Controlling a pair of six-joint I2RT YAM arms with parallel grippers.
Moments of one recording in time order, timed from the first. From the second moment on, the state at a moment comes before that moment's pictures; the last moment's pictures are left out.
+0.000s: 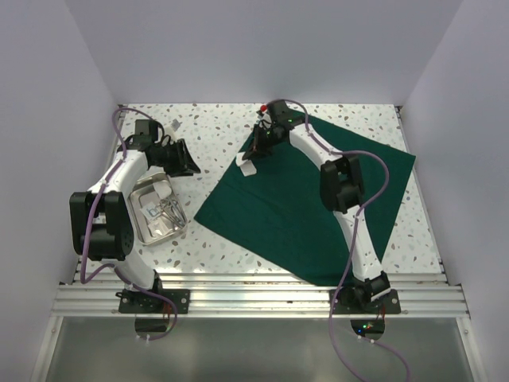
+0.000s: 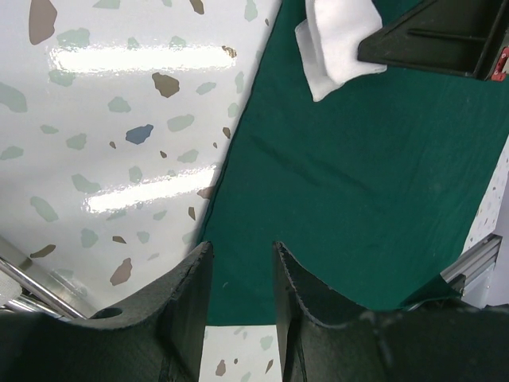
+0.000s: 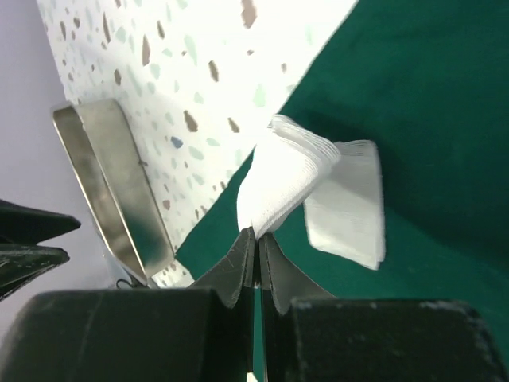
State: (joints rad) left arm 0.01 1.67 1.23 -0.55 0.55 -0.28; right arm 0.43 2.51 2.24 -0.68 -0.58 0.60
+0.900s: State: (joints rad) left arm 0.01 1.67 1.23 -0.55 0.55 -0.28; right arm 0.42 2.51 2.19 -0.67 -0.62 0.57
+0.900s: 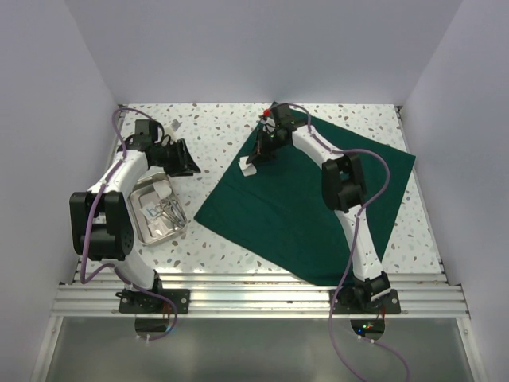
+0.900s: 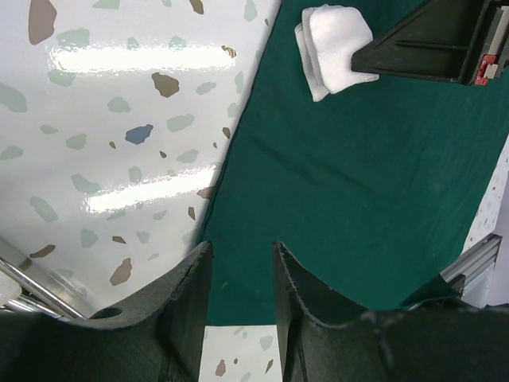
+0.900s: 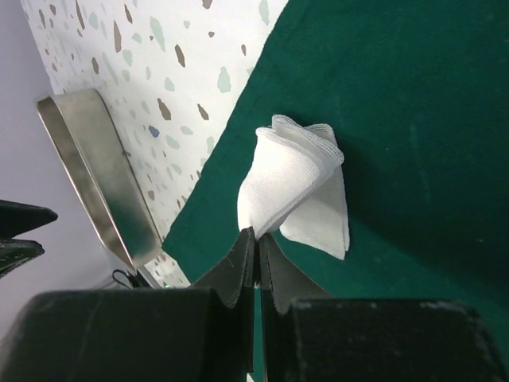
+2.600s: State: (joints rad) left arm 0.01 1.67 1.23 -0.54 0.57 -0.28; right arm 0.41 2.55 2.22 -0.72 -0.67 0.55
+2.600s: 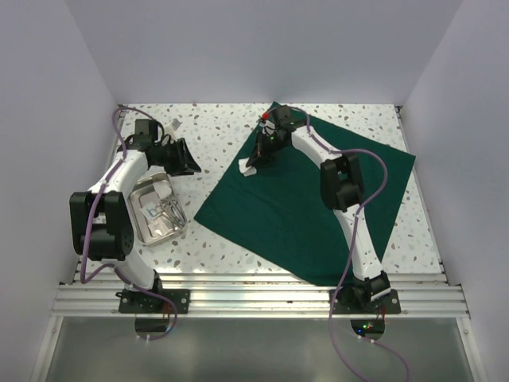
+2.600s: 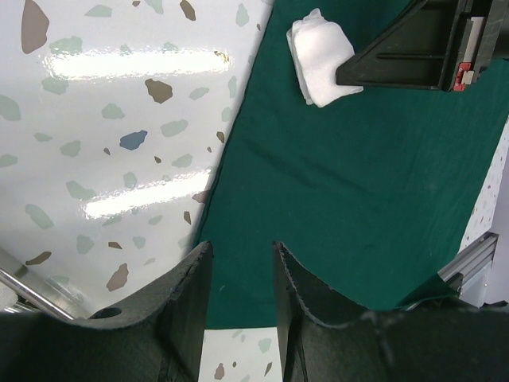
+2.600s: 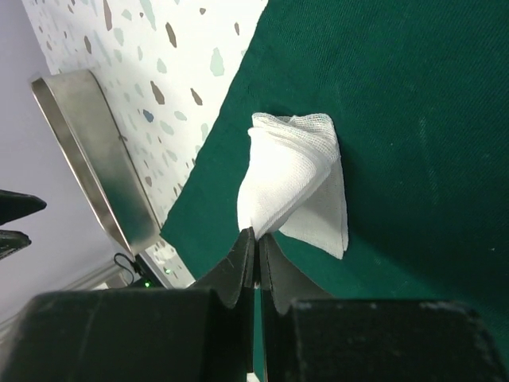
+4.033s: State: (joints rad) left arm 0.01 1.67 1.21 -0.54 0.57 -0.28; right arm 0.40 2.56 2.25 -0.87 -0.55 0.44
